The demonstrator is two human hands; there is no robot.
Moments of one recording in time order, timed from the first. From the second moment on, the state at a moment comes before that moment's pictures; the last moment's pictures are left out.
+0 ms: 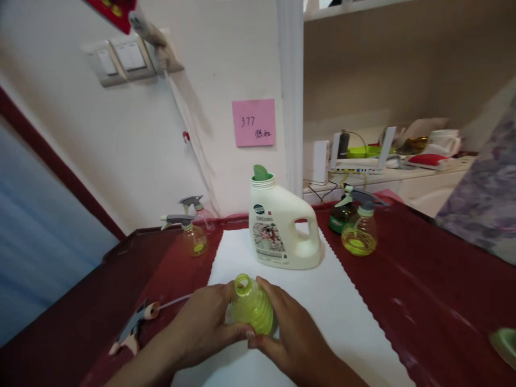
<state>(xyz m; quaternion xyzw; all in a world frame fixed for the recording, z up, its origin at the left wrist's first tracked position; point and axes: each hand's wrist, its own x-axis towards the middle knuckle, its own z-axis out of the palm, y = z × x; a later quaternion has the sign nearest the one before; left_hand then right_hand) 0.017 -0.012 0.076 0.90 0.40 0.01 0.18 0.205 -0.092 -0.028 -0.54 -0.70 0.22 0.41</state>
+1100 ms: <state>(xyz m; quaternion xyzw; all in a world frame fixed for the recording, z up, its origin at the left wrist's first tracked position) -0.090 0.001 0.091 0.76 0.51 0.28 0.29 0.208 -0.096 -0.047 -0.58 -0.74 0.11 0.33</state>
